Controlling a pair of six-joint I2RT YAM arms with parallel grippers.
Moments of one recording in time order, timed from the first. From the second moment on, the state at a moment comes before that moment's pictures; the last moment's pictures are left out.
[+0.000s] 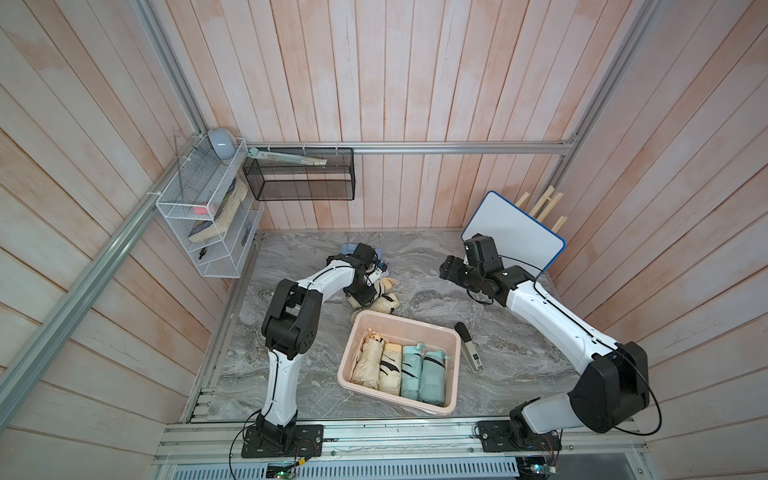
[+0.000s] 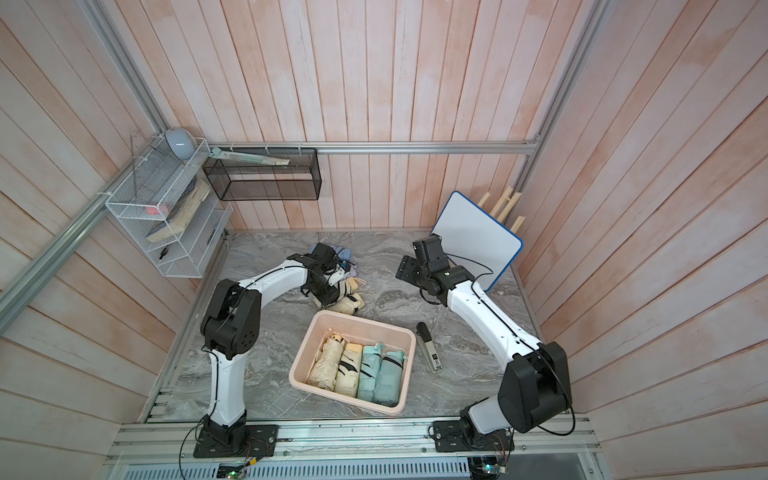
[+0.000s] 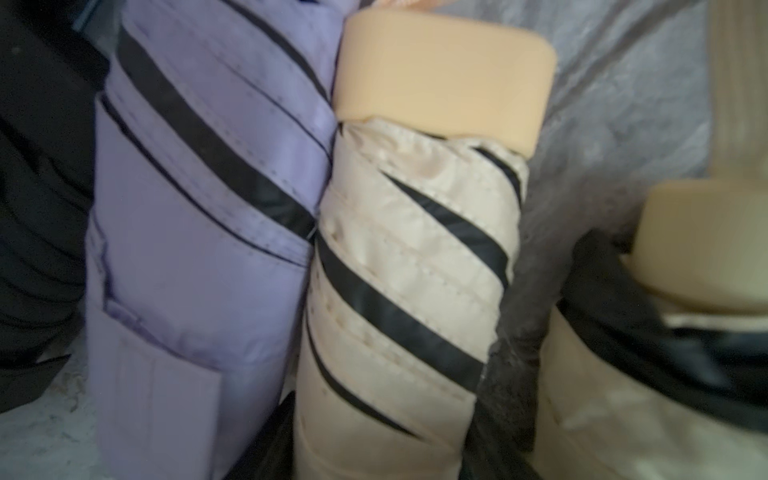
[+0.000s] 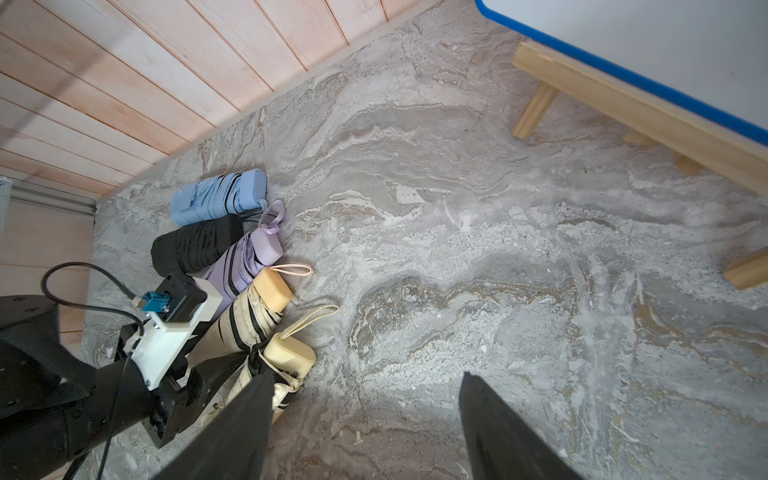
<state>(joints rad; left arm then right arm) -0.43 2.12 1.60 -0.75 0.01 0.42 0.43 1.45 1.22 -0.54 0.07 0.70</state>
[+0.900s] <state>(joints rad) -0.35 1.63 1.36 -0.55 0.22 0.16 0.53 1.46 1.24 -0.33 -0.16 0.79</state>
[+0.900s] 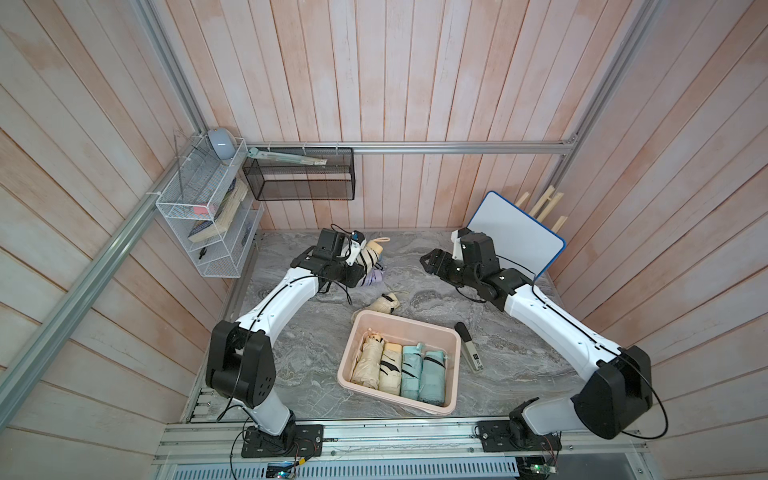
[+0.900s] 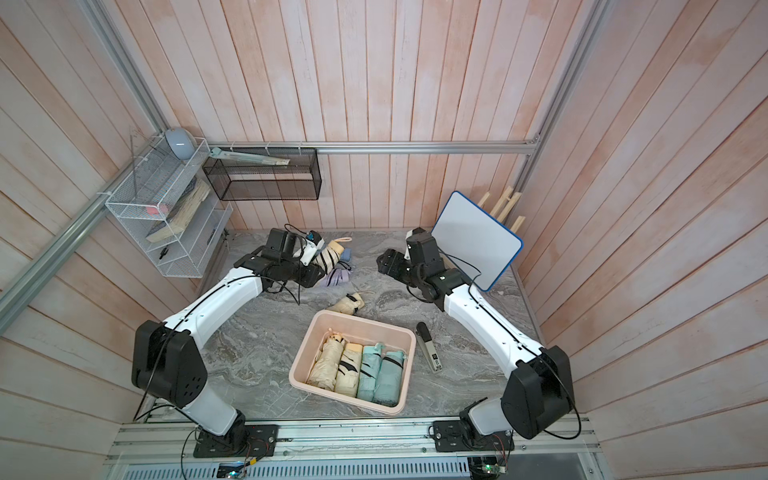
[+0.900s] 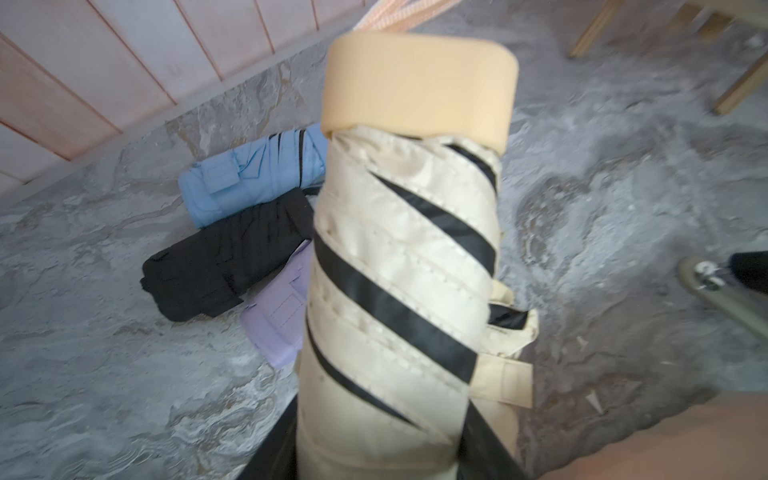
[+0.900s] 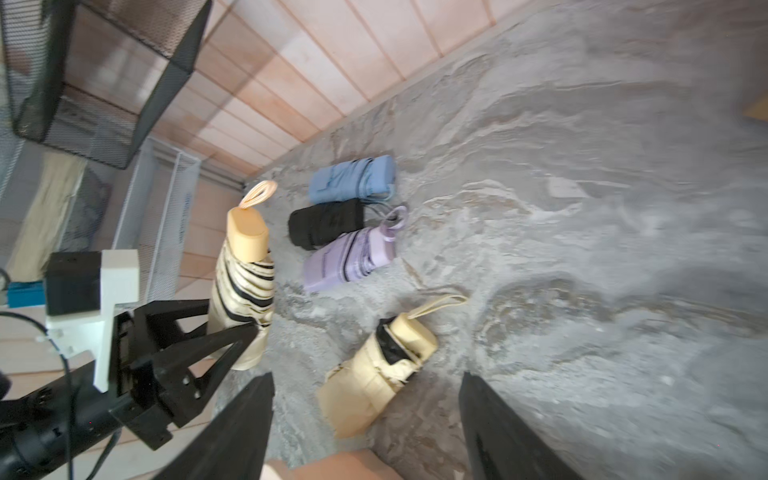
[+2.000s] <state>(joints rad) -0.35 1.51 1.26 -0.46 0.44 0.06 0.65 1.79 1.43 0.02 -0.35 0.95</state>
